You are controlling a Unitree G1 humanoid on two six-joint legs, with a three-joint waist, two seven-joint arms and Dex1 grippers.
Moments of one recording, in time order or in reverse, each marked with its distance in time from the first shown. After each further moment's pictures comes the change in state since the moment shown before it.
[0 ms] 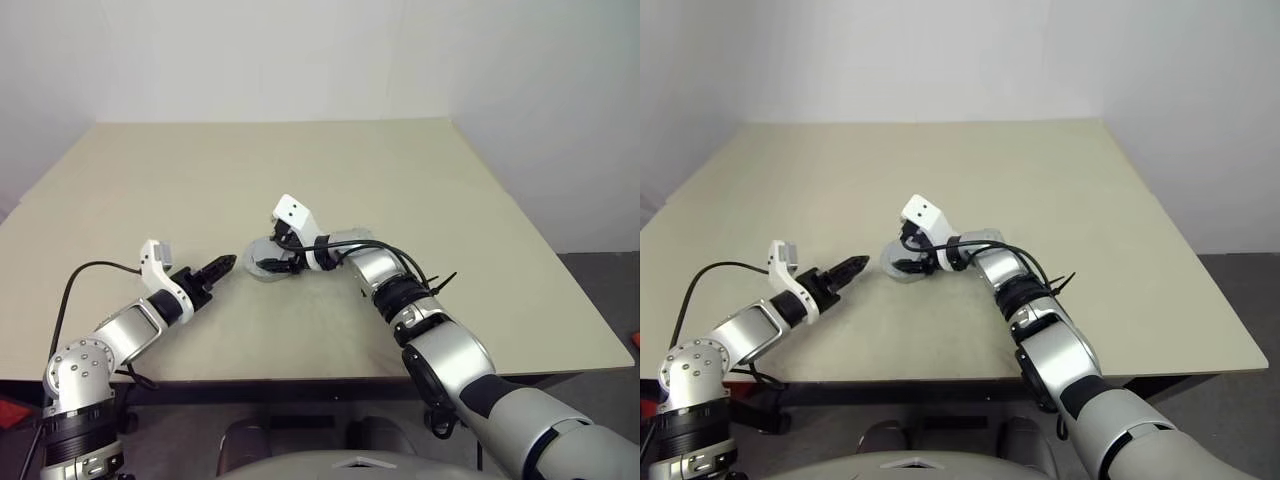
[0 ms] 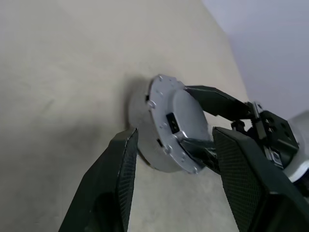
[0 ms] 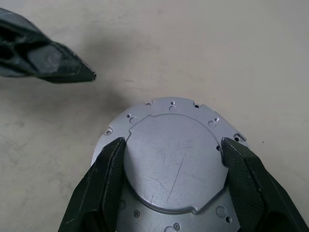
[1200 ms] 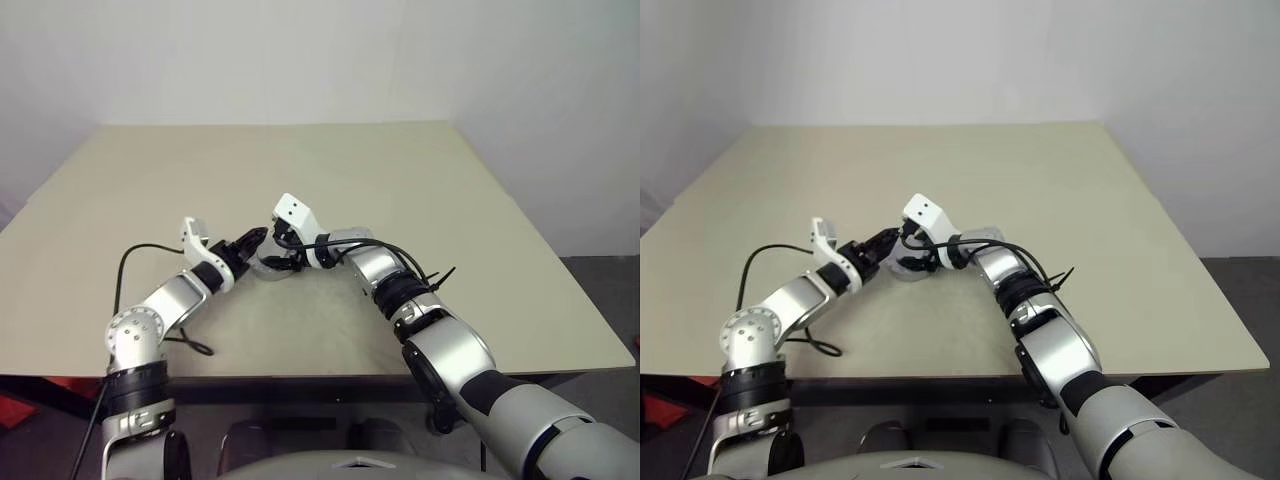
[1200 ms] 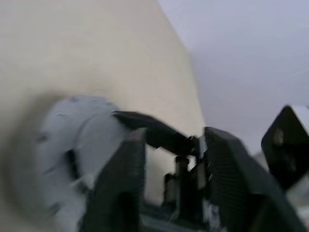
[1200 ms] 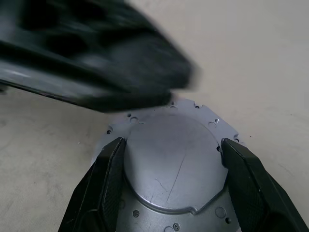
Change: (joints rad) left arm -0.260 -0.200 -0.063 0.204 -0.023 -0.080 0.103; right arm -0.022 -0.010 0.027 0.031 -0.006 -0.009 -0.048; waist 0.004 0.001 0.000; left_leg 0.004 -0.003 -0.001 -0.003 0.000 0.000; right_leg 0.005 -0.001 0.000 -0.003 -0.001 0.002
